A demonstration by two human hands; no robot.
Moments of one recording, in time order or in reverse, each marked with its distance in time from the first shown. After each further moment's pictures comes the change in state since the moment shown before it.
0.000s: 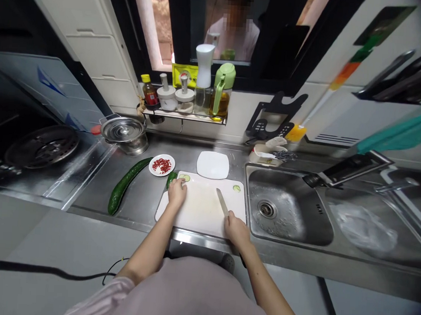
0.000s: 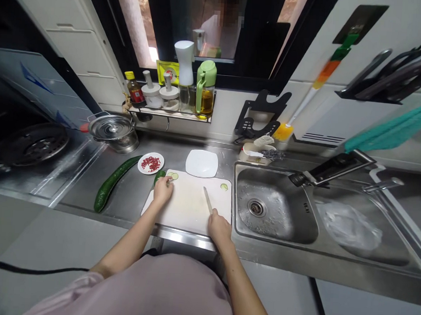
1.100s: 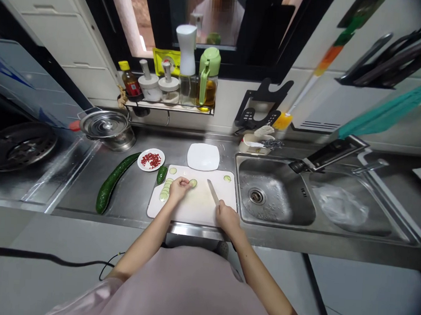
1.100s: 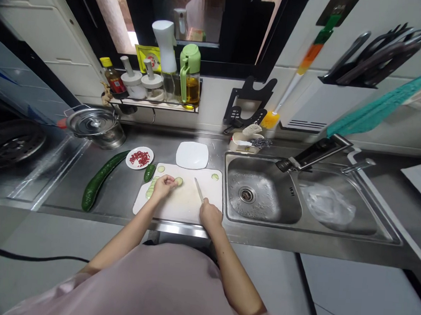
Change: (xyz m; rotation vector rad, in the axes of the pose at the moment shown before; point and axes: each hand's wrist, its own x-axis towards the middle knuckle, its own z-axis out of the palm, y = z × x) left_hand -0.019 0.021 0.029 -0.539 -0.192 -0.104; right_hand 0.001 -0.002 -0.001 0.011 -0.019 0.011
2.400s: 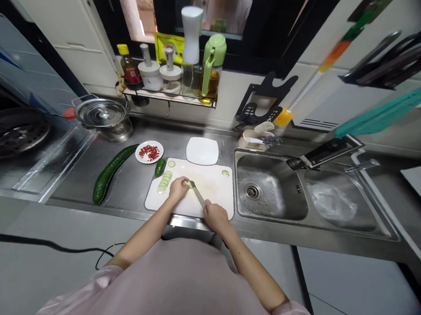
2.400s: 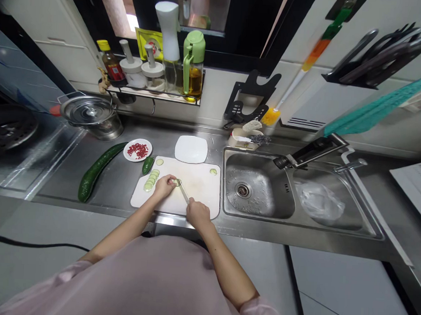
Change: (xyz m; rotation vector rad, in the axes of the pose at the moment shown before) left_hand -0.014 -0.017 0.004 0.309 -0.111 0.080; right_hand -0.024 -0.030 -0.002 -0.061 -0.091 -0.191
